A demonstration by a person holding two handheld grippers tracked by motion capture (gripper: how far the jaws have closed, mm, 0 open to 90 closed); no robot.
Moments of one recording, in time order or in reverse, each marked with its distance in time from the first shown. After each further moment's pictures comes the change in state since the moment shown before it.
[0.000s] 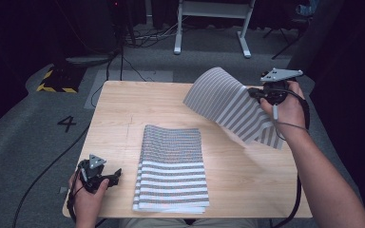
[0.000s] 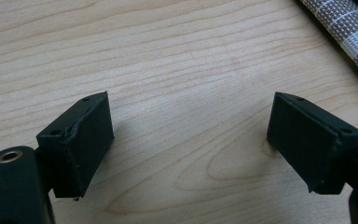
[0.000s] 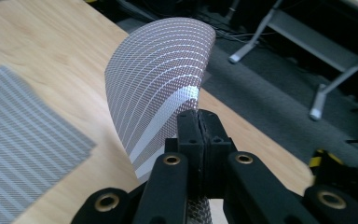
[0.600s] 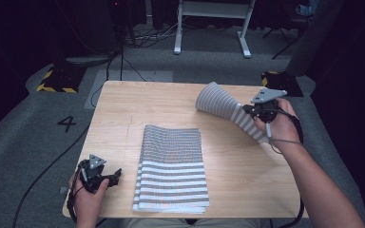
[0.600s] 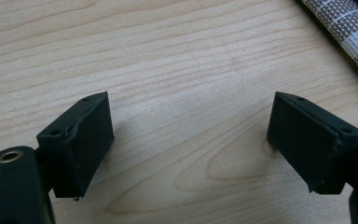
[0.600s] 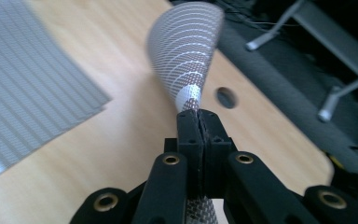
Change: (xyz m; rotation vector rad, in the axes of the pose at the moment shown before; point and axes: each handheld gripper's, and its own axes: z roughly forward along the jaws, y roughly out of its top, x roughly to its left) left arm 0.000 0.000 0.000 0.000 0.001 0.000; right arm 0.031 -0.040 0.019 0.076 0.061 -0.135
